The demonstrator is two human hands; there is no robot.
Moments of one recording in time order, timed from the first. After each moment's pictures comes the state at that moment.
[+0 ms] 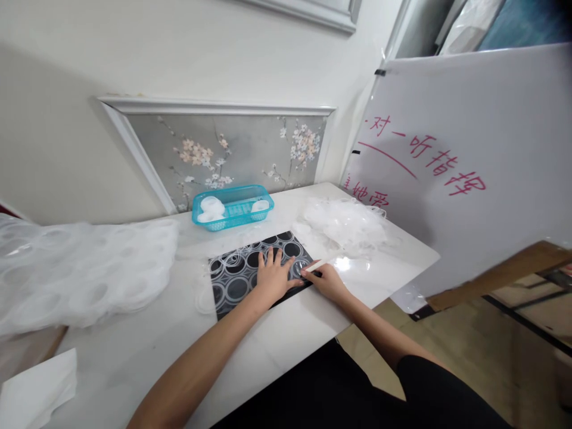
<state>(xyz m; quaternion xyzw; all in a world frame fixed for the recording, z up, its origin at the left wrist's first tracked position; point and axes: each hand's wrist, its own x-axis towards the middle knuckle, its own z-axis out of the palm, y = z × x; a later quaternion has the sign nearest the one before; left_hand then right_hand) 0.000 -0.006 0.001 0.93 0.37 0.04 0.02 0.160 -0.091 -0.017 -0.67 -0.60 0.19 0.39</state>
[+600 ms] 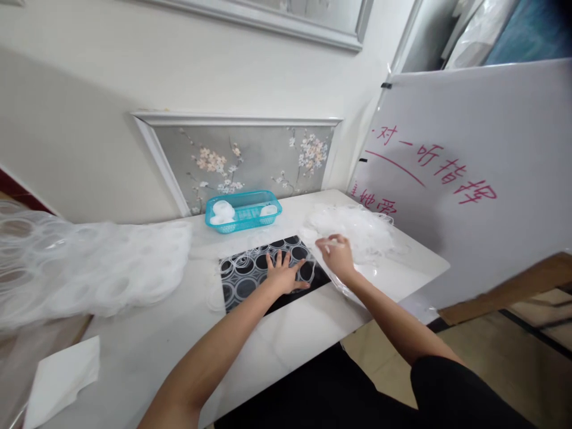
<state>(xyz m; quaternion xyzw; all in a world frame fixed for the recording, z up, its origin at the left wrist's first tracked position) 0.009 0.005 0.013 0.92 0.36 -0.09 0.13 0.197 -0.050 0.012 -0.70 -0.62 -0.13 0.33</state>
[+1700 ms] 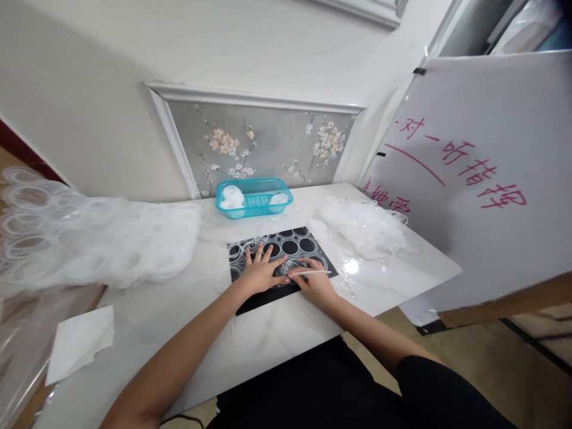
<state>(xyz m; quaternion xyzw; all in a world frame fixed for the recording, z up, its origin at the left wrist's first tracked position) -0.072 0.012 0.005 0.91 0.39 -0.05 0.15 0.098 -0.080 -0.023 -0.62 -0.70 0.07 0.34</state>
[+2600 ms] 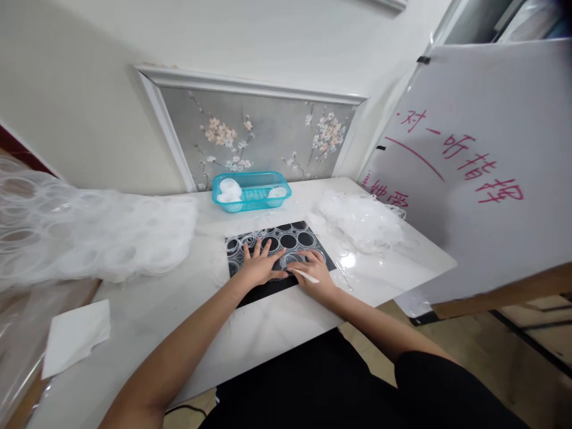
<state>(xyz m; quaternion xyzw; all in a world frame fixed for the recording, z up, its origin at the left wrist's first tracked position) -0.067 0.015 0.002 0.90 0.39 -0.07 0.15 0.107 -0.076 -0.022 -0.58 -0.76 -0.03 0.29</state>
